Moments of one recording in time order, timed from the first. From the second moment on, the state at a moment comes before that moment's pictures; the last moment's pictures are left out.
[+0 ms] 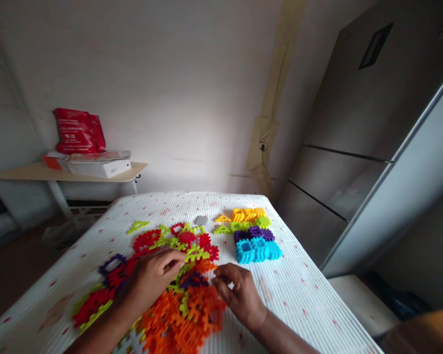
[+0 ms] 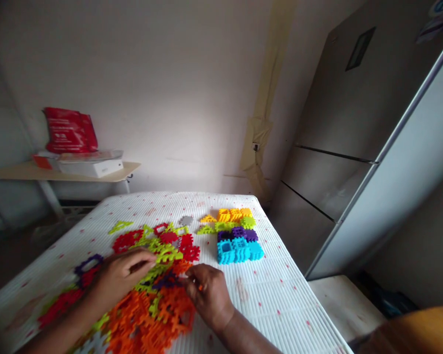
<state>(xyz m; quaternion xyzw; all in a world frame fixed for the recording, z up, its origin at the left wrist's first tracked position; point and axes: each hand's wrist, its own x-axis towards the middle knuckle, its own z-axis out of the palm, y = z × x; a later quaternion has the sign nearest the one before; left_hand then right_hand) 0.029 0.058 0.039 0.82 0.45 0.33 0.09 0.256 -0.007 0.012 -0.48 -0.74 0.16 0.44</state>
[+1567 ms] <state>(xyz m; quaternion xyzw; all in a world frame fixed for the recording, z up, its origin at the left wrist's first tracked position) 0.149 0.178 0.004 0.86 0.51 0.05 0.04 0.317 -0.024 -0.034 -0.51 -0.76 0.17 0.37</state>
